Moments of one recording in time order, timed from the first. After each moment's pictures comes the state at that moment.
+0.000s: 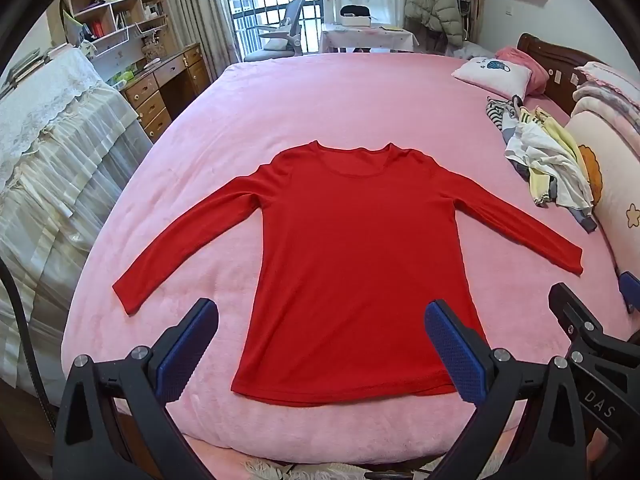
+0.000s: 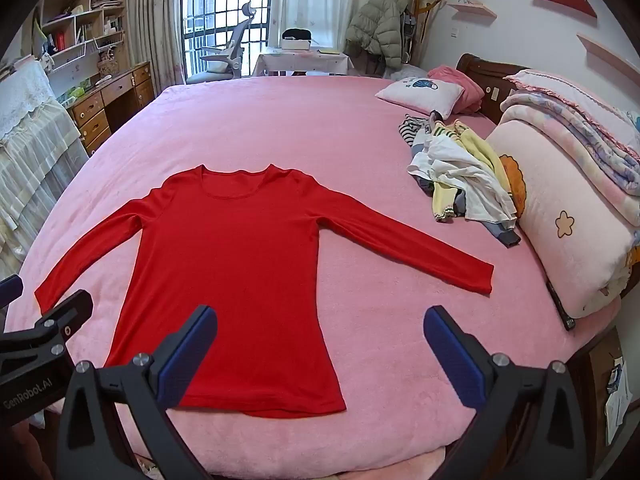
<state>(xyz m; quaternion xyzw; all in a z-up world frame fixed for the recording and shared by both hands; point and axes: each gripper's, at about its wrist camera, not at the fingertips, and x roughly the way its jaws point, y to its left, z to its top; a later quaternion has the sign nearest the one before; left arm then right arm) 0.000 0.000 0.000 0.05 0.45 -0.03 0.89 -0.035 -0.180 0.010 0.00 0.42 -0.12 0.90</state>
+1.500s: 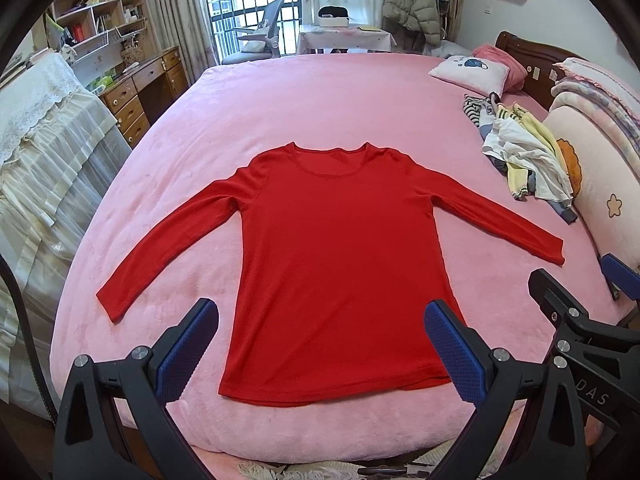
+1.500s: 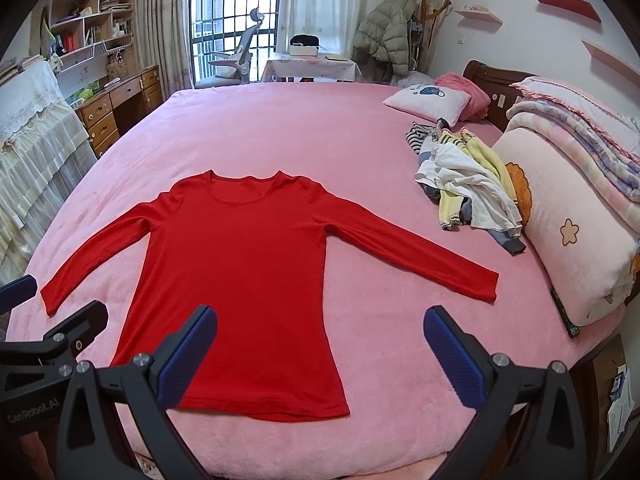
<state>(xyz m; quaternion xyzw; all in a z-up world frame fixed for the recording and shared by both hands) -0.003 -0.002 0.002 0.05 0.45 -0.07 0.89 -0.035 -0.182 0.017 0.00 0.41 -0.11 0.91</state>
